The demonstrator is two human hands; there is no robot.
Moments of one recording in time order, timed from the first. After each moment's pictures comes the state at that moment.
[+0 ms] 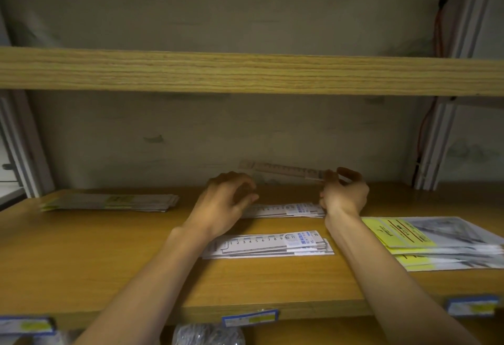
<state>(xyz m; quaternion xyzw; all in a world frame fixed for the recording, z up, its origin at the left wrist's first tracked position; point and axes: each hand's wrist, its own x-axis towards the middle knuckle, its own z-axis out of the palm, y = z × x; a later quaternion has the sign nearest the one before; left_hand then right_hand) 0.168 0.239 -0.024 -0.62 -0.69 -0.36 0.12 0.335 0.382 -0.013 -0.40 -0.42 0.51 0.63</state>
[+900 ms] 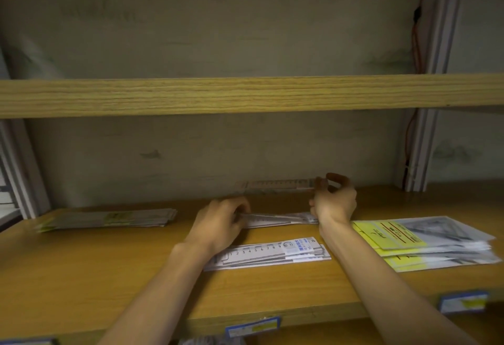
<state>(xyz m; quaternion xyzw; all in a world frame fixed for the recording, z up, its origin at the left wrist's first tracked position) 0.177 0.234 -0.025 -0.59 -0.76 -0.26 0.10 0.336 0.372 -0.011 -0.41 -0.48 0.47 0.62</state>
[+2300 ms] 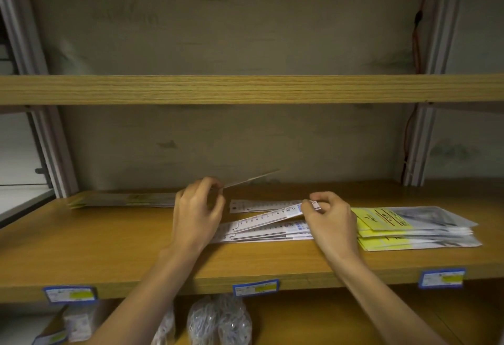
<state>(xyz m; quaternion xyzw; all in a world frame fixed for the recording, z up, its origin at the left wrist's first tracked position) 0.190 0.173 -0.035 -0.48 -0.70 -0.45 0.28 0.381 0.298 -0.038 -0.40 -0.69 0.34 0.49</state>
